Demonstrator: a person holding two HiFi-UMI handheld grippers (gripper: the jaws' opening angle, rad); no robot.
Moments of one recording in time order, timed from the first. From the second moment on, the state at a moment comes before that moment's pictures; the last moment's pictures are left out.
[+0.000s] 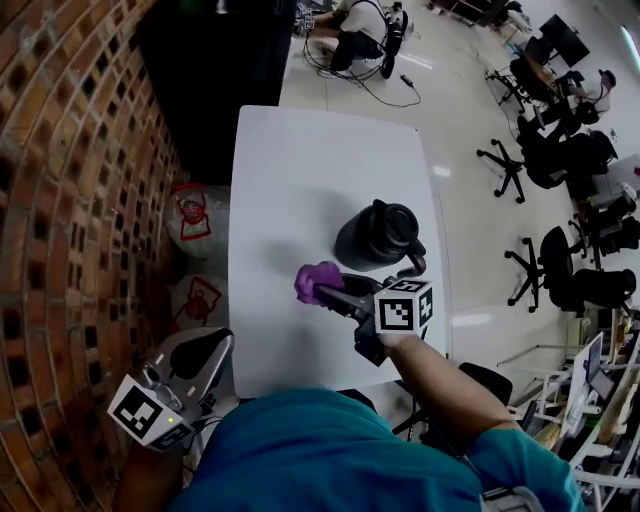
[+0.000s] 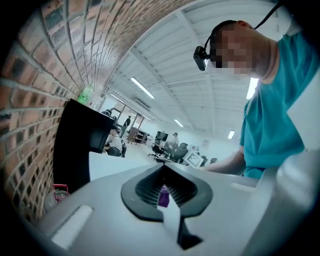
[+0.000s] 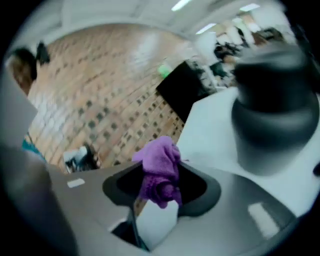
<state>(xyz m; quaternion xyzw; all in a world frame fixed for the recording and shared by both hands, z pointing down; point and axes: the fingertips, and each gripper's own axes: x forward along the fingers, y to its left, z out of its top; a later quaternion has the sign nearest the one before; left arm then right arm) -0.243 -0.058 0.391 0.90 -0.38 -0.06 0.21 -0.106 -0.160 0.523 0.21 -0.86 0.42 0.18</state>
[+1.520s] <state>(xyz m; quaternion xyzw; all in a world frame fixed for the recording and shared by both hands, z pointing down) -0.177 -0.041 0.420 0.91 -0.34 0.03 0.23 0.005 -0.198 0.532 0.25 -0.81 0.50 -0.18</state>
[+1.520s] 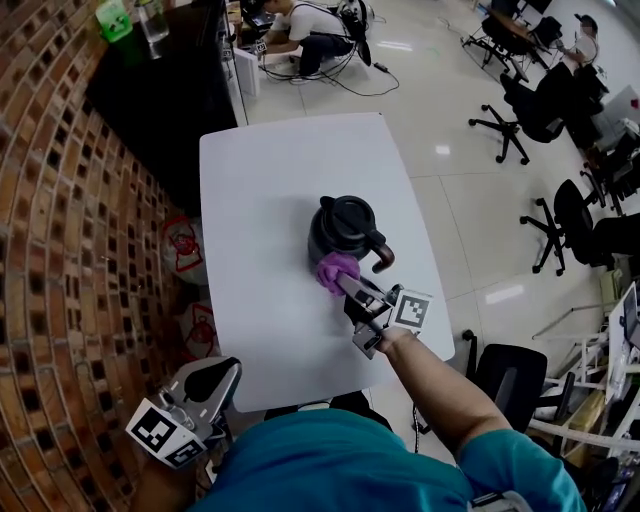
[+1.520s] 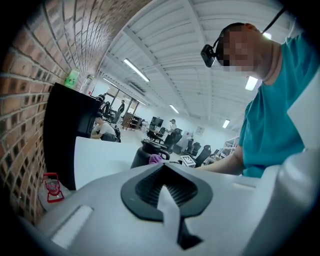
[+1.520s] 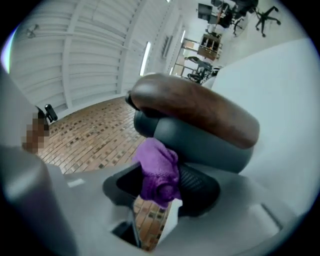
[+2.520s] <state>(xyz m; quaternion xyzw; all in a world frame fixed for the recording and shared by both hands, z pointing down) -0.157 -0.036 0.431 0.90 -0.35 0.04 0.26 0.049 -0.196 0.574 0.32 -0.78 0.52 -0.16</state>
